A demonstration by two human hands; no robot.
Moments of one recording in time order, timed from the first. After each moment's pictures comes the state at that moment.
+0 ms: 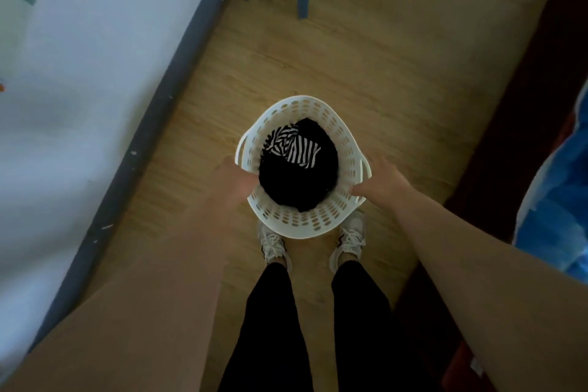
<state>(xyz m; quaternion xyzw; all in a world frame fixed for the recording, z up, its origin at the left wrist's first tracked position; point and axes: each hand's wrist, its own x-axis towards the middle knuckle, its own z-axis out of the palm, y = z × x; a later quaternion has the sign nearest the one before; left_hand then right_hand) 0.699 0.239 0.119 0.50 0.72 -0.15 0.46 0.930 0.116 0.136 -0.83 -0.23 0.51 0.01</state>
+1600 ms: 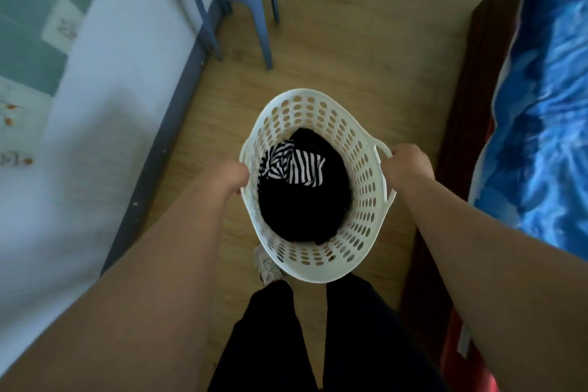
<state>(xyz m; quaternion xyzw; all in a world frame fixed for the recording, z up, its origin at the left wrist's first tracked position) 0.774 0.248 0.257 0.59 0.65 -0.19 0.43 1.005 0.083 0.236 -0.92 -0.11 0.35 0.10</state>
